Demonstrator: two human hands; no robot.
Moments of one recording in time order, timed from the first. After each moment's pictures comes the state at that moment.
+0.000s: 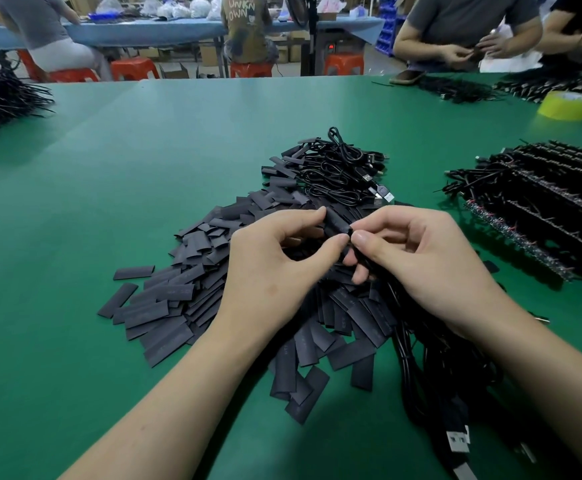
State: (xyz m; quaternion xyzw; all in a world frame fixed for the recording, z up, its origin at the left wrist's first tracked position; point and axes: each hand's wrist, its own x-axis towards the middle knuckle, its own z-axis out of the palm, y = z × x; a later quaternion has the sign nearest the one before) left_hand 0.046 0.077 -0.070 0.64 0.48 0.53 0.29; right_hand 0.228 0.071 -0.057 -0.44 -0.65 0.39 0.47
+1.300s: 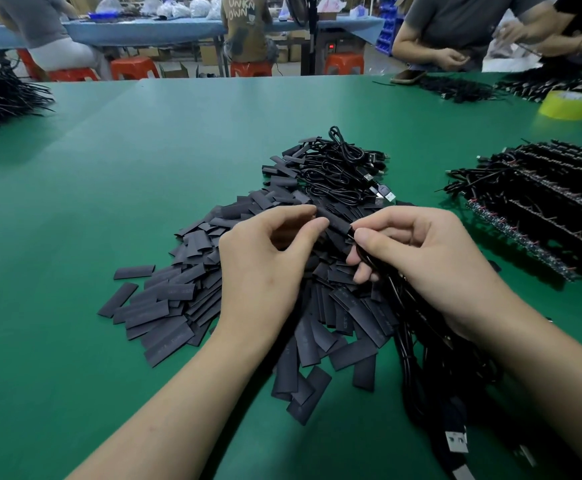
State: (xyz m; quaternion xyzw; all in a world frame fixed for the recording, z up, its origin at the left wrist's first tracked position) left_hand 0.047 0.080 -0.070 0.60 0.51 0.56 0.25; right_hand 0.227 0.071 -0.055 -0.45 -0.62 0.43 0.48
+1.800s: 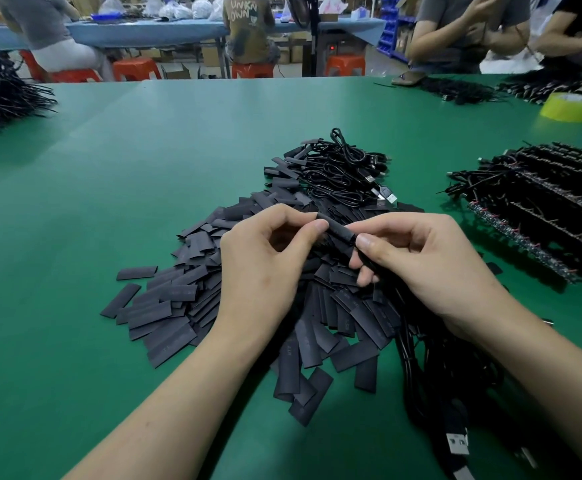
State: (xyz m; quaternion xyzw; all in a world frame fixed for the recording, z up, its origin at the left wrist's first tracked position) left_hand 0.041 0.081 -0.072 0.60 0.48 0.57 0.31; right_hand 0.227 0.072 -0.059 -0.45 -0.63 0.42 0.48
